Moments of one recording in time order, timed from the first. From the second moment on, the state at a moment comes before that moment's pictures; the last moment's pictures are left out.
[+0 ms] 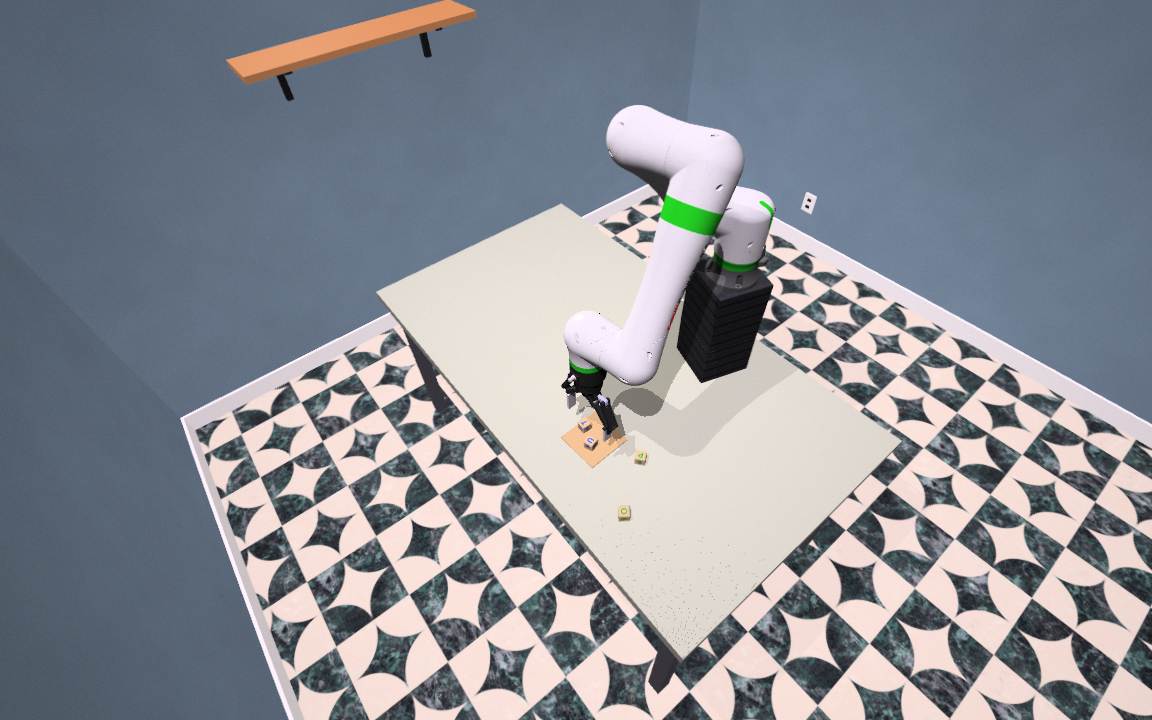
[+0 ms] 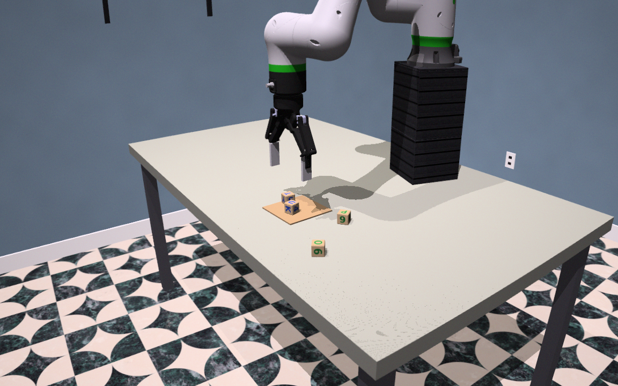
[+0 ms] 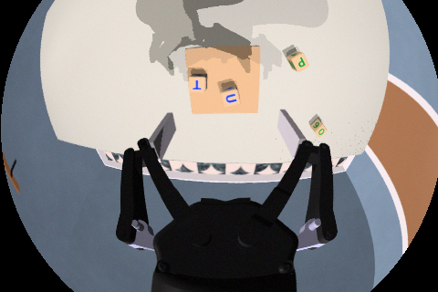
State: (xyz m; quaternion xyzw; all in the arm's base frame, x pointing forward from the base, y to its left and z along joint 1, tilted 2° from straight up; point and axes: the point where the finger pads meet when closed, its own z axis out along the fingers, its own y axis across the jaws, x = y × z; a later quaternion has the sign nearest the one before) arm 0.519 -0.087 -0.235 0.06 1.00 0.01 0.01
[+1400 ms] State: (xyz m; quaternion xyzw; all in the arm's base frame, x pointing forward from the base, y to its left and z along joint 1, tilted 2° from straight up) arm 0.523 -0.079 -0.235 -0.06 1.00 0.01 0.01
